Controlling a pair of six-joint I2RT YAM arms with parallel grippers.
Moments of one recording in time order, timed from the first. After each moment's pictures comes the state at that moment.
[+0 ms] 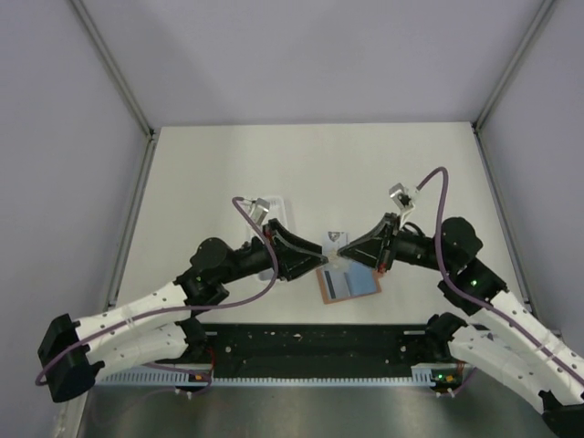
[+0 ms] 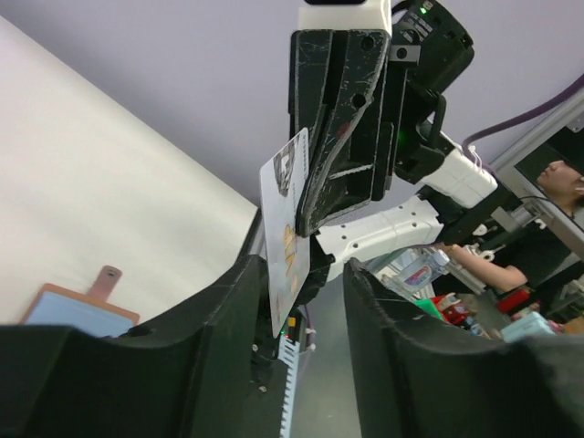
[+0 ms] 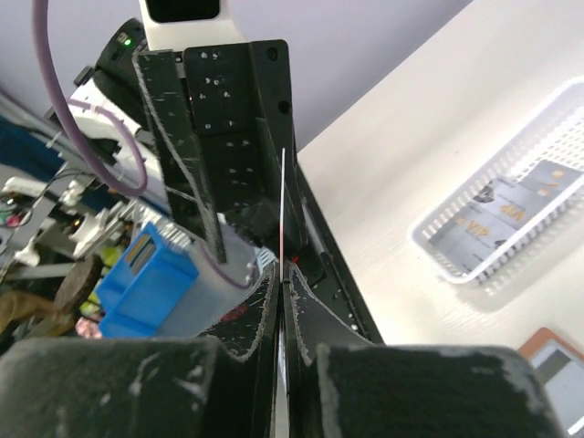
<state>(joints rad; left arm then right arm) -0.95 0.88 0.53 0.60 0.36 -0.78 0.66 0.66 0.66 0.03 -0.64 0.68</state>
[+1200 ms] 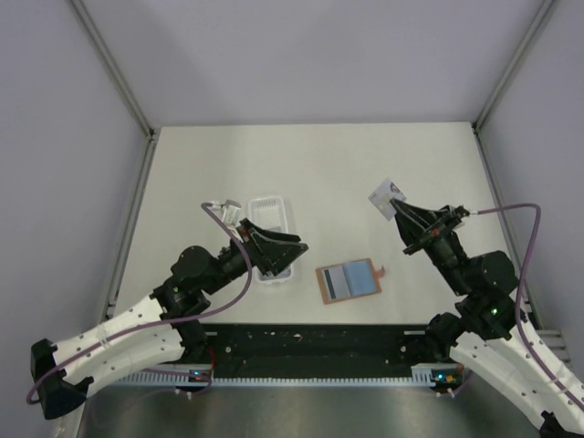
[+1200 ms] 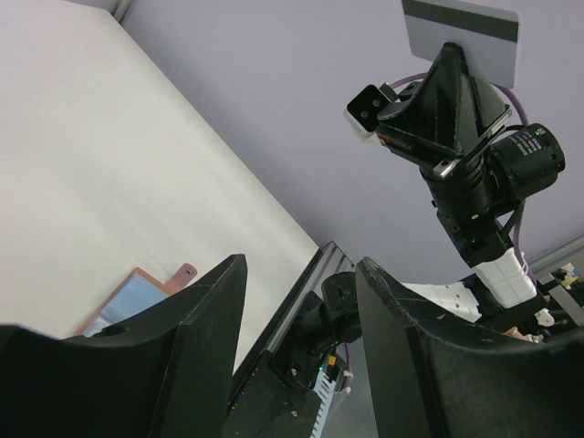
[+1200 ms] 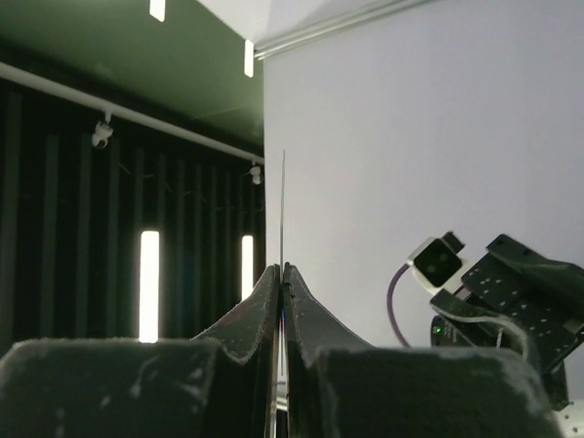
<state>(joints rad) -0.95 0.65 0.52 0.32 0.07 -0.76 0.66 0.37 0.56 0.12 0.07 1.97</state>
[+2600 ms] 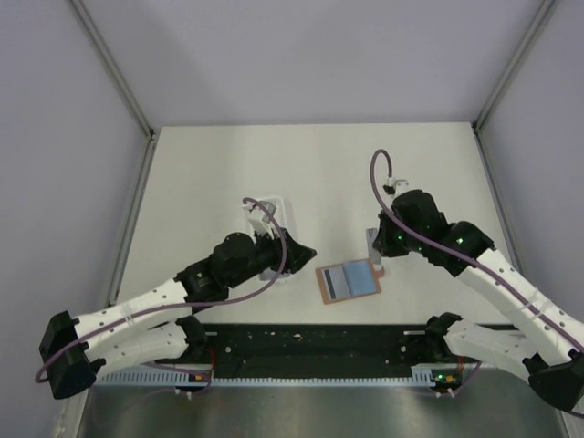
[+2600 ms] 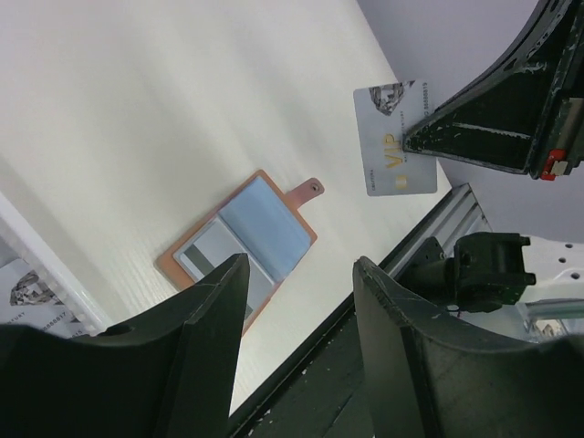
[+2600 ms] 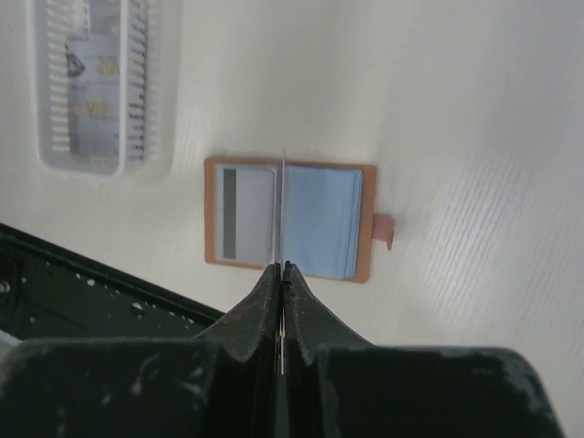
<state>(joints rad) -0.96 0.87 0.59 0.06 -0.06 -0.72 0.66 0.94 1.00 -0.83 0.10 0.48</state>
